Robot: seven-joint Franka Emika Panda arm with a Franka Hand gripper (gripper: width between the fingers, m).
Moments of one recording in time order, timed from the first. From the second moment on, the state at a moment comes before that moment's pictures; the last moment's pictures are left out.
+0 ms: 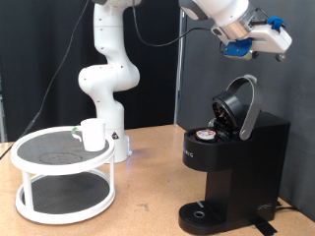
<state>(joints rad) 0.30 -0.05 -0.04 -1.90 0.89 1.97 2.25</state>
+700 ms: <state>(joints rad) 0.30 -0.04 -0.03 -1.95 0.85 2.01 2.28</state>
